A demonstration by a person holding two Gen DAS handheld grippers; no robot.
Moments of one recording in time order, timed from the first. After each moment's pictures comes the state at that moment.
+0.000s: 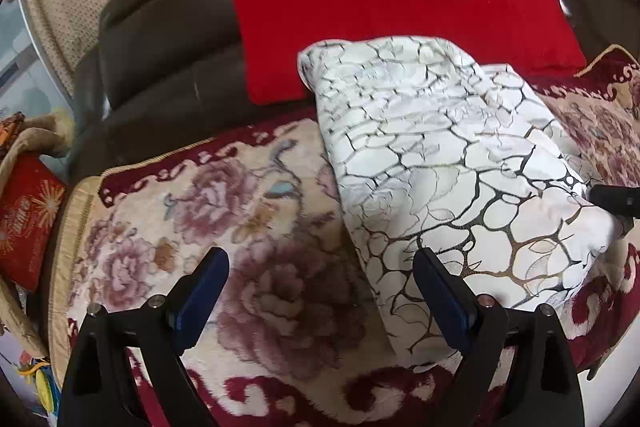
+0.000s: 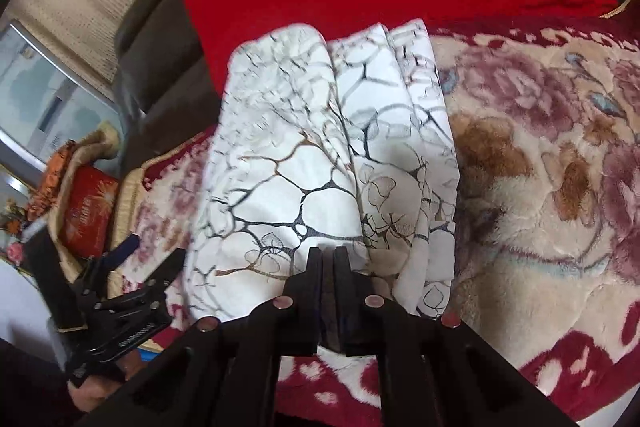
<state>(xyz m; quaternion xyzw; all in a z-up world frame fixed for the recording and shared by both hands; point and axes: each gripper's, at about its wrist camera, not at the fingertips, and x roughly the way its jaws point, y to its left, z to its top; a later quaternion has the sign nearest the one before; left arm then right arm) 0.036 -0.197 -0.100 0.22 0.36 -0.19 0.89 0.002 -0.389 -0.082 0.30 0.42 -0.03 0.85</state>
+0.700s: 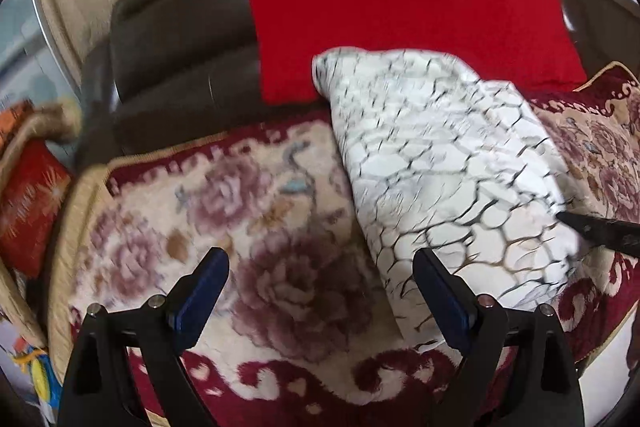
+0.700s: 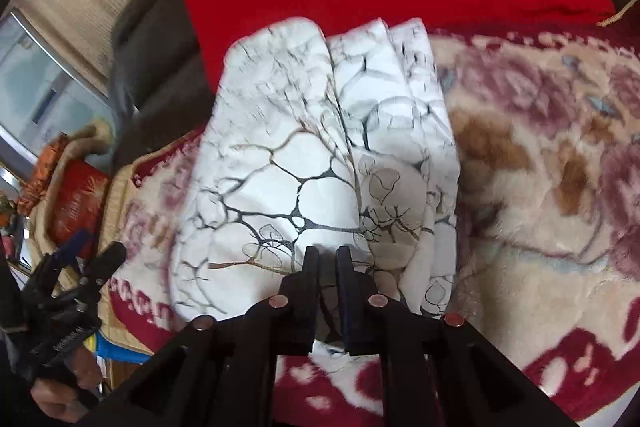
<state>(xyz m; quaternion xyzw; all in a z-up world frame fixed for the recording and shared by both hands) 0.038 -0.180 -0.087 0.20 0.38 -0.19 0.88 0.007 -0.374 -0.102 0.29 0.42 -0.05 0.86</state>
